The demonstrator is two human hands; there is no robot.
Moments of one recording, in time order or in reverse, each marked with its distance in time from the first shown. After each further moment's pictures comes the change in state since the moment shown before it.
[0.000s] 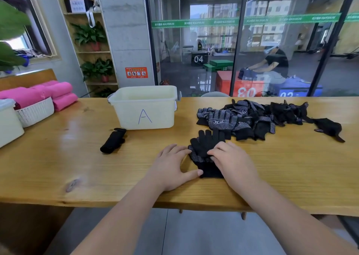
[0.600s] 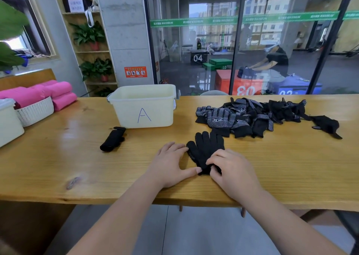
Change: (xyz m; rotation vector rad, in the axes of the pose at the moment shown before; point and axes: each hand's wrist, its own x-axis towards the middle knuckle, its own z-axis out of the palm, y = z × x) left_hand 0.002 -0.001 0.003 0.011 -0.004 -0.023; right_hand -0.028 -0.018 -0.011 0.109 0.017 0.030
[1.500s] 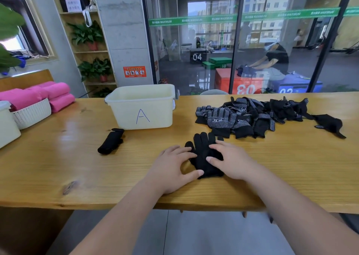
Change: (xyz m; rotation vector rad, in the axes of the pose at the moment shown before) left_hand -0.004 0.005 -0.001 -0.029 0.028 0.101; right_hand 0.051 0.034 0.005 0.063 -0.570 0.322
